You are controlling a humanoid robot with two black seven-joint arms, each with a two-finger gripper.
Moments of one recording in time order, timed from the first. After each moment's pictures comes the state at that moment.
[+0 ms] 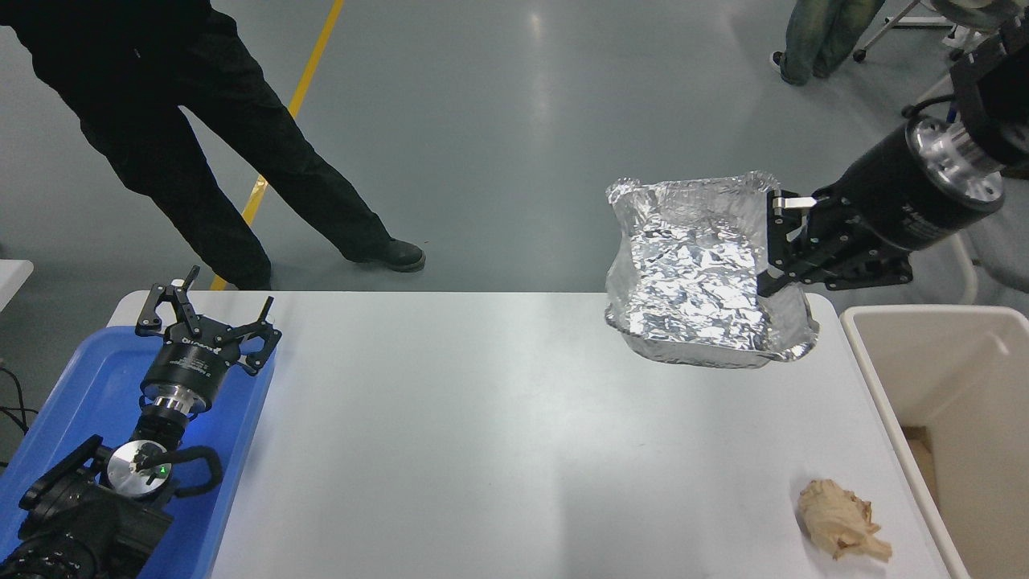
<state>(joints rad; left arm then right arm) -0.53 0.23 -1.14 -0.31 -0.10 -0.79 -0.14 2.33 -0.61 -1.28 1.46 0.17 0.78 -0.22</state>
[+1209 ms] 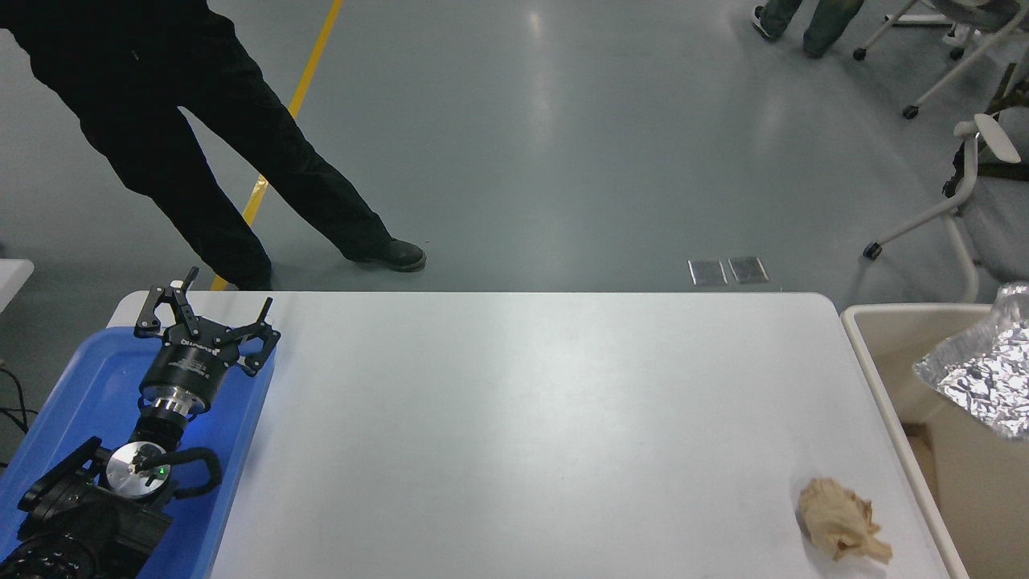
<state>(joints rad) -0.53 0.23 -1.14 -0.31 -0.10 -0.79 -0.14 0.87 -0.62 -0.78 0.26 -0.01 0.17 -0.21</state>
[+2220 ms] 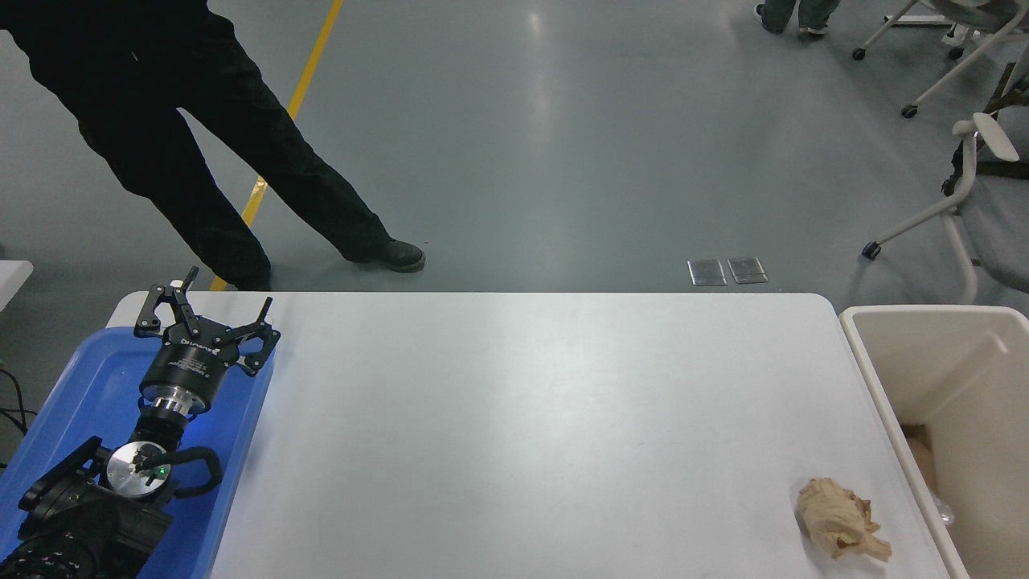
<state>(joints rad) -0.53 0.23 -1.14 -0.31 -0.10 -0.79 -0.14 0.67 -0.50 -0.72 0.08 -0.01 -0.07 -0.22</state>
